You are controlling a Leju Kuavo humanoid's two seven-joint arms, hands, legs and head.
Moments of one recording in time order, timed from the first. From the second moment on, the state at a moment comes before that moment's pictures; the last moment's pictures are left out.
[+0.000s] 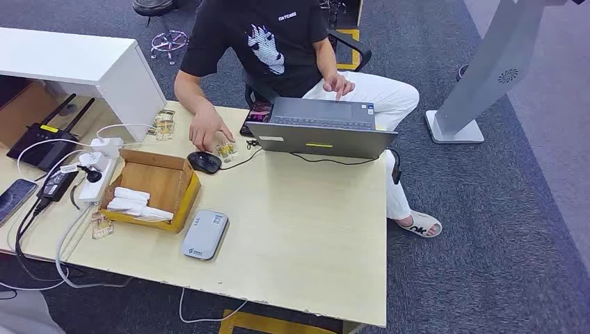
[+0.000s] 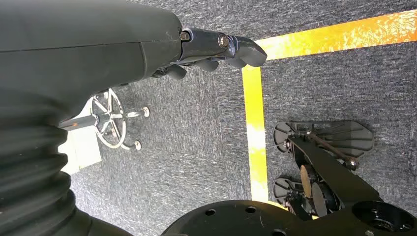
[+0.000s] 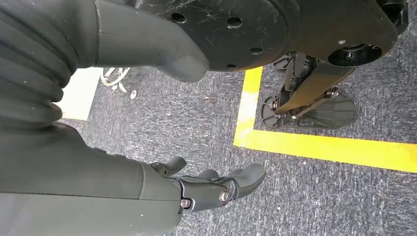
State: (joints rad) left arm 0.14 0.00 0.02 -0.37 0.00 0.00 0.00; right arm 0.15 0.01 -0.02 -0.39 0.00 0.00 0.00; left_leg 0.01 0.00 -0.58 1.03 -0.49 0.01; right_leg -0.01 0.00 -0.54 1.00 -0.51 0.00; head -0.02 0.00
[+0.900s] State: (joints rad) left arm -0.03 -0.03 0.19 -0.33 0.10 0.04 -0.52; right arm -0.06 0.17 -0.07 -0.37 0.10 -0.20 -0.33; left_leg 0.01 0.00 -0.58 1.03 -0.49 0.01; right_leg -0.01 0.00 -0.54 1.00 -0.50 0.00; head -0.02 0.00
